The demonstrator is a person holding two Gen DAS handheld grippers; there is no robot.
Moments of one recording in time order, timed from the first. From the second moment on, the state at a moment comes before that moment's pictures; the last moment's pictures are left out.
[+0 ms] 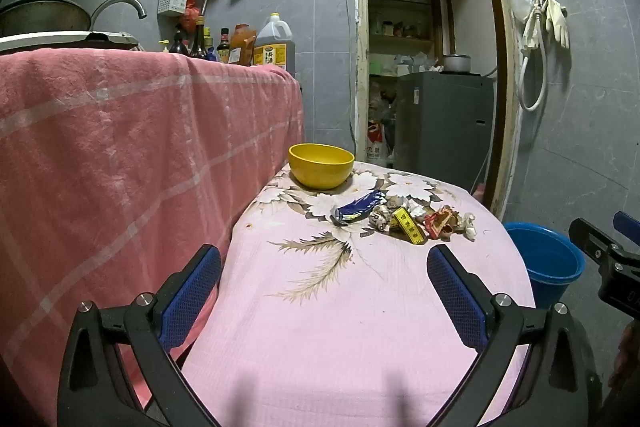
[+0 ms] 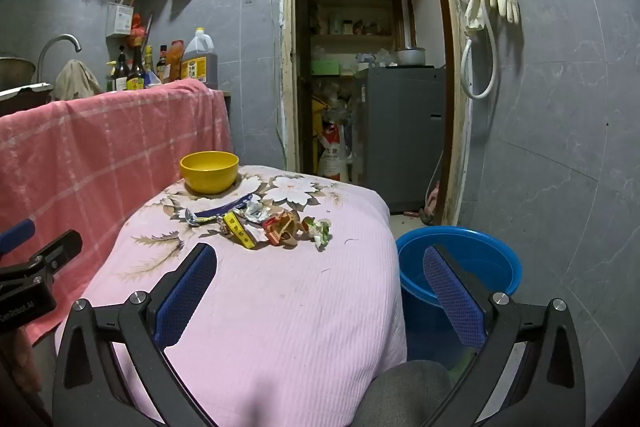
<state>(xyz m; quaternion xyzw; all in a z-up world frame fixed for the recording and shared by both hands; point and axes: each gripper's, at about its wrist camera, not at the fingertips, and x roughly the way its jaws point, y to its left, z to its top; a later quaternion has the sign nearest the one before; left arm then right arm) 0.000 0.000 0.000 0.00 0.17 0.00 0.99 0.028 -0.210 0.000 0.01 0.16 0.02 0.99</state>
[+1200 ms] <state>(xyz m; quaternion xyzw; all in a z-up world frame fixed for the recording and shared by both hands) 0.002 0.001 0.000 -0.01 0.17 0.00 0.99 0.029 -0.212 -0.001 0.01 0.16 0.03 0.99</state>
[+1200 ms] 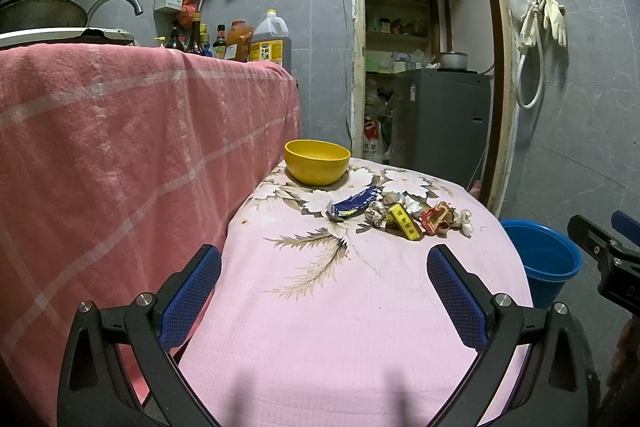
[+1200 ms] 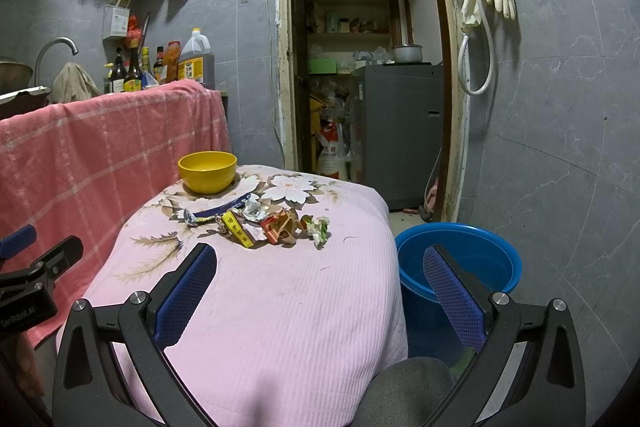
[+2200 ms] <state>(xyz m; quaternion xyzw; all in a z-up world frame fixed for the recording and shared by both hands) 0.002 0.001 0.000 0.00 0.17 0.00 0.99 0.031 -0.210 -0.001 0.02 0.16 0.03 0.99</state>
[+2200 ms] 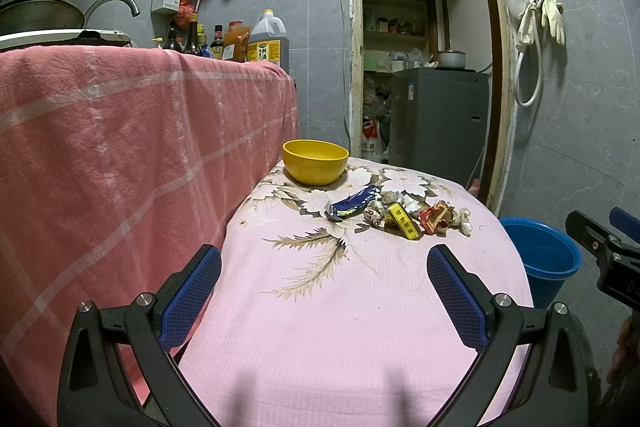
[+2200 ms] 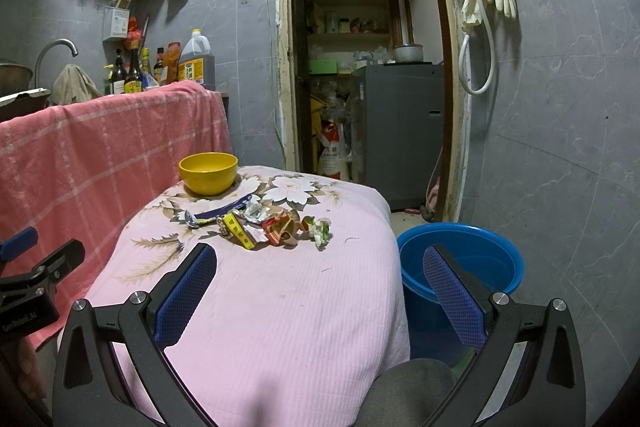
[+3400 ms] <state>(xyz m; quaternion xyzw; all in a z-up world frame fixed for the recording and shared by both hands) 0.008 -0.013 -0.008 0.01 0.17 0.00 0.99 0.037 -0.210 -0.001 0.01 0.16 0.03 0.99</state>
